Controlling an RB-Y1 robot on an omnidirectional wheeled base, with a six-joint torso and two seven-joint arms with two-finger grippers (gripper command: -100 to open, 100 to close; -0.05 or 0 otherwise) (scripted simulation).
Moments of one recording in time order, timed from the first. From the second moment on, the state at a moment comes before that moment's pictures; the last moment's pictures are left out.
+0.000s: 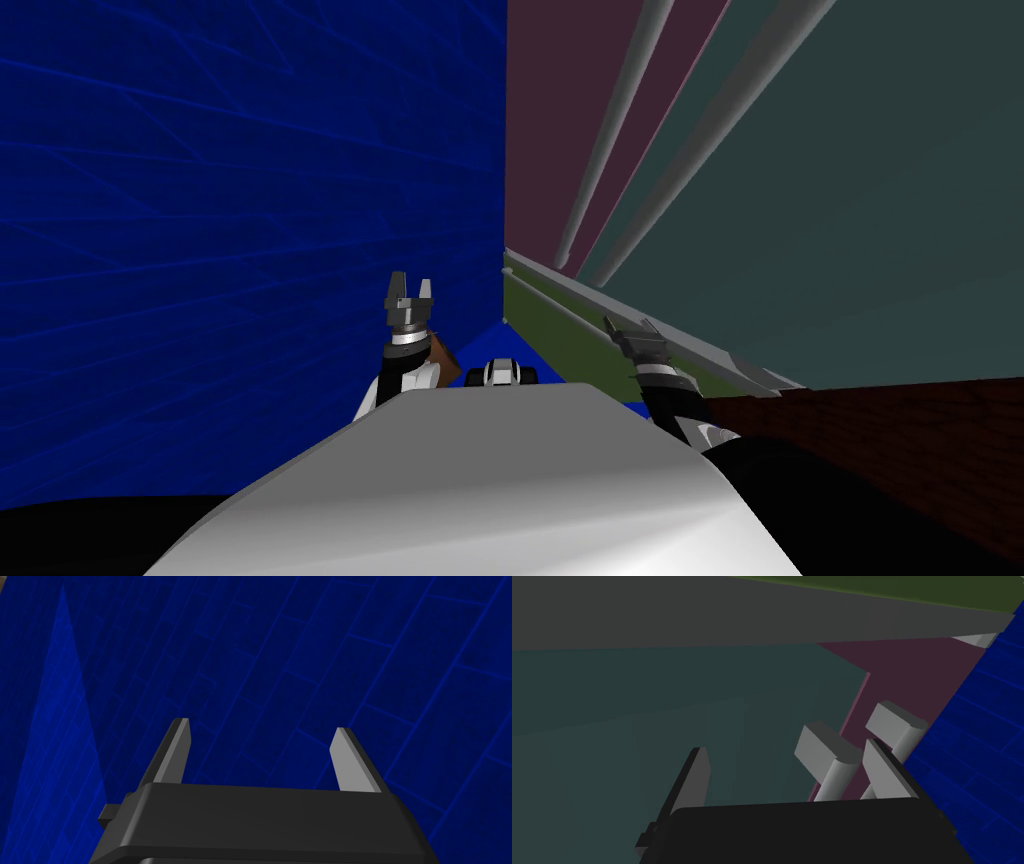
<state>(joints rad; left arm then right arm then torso) 0.53 -0.01 -0.07 -2.27 -0.10 -0.57 0.10 0.94 -0.24 -0.39 -2.42 0.85 -0.10 0.39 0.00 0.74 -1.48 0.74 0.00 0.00</state>
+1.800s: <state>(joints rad) 0.53 -0.01 -0.07 -2.27 -0.10 -0.57 0.10 1.06 -0.40 -0.58 -2.53 1.07 0.06 0.47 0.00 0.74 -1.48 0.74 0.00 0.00</state>
